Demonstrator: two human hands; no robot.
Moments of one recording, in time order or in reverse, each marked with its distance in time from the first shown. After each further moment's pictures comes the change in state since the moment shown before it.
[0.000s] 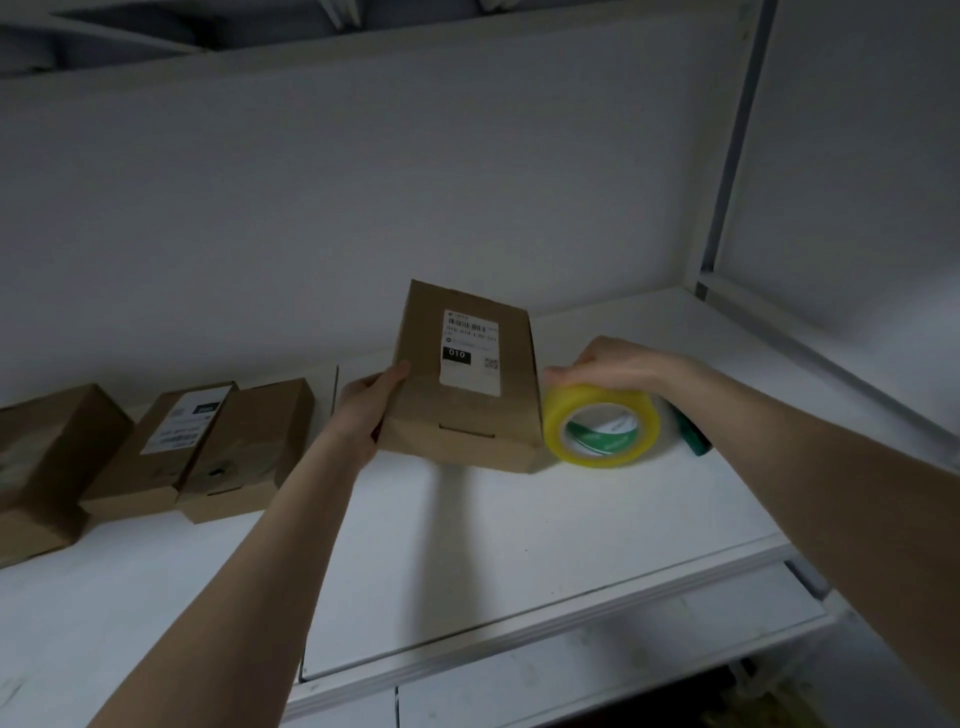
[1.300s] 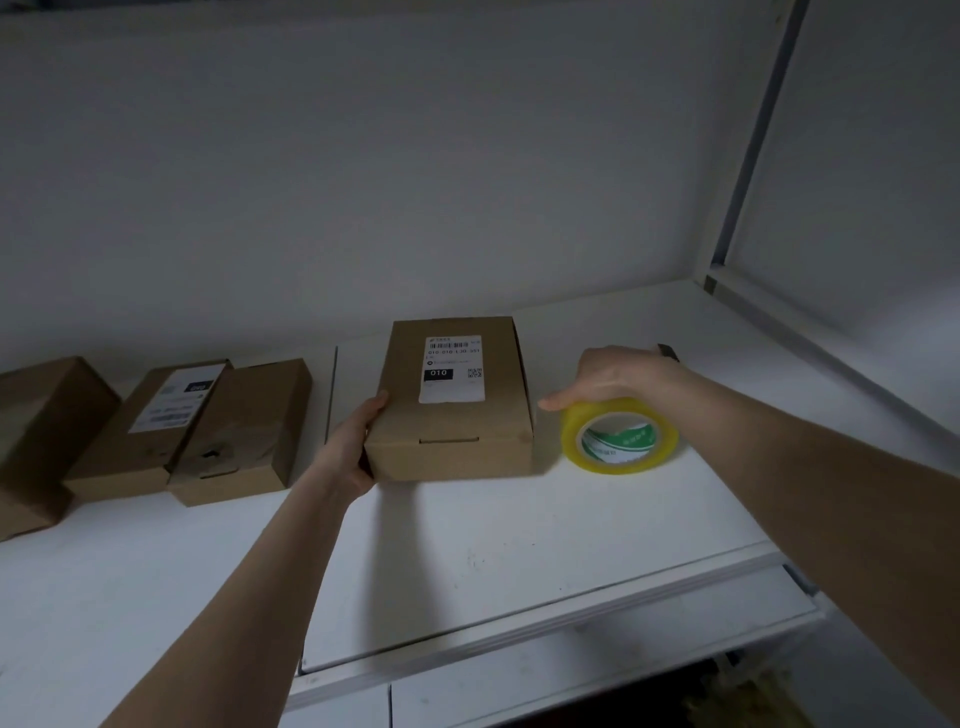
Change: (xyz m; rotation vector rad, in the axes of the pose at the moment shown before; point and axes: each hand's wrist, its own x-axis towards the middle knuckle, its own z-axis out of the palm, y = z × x) left_hand 0.014 -0.056 -0.032 -0.262 -0.099 -0.291; right_hand 0.015 -0.022 0.023 -0.390 -0.081 0.159
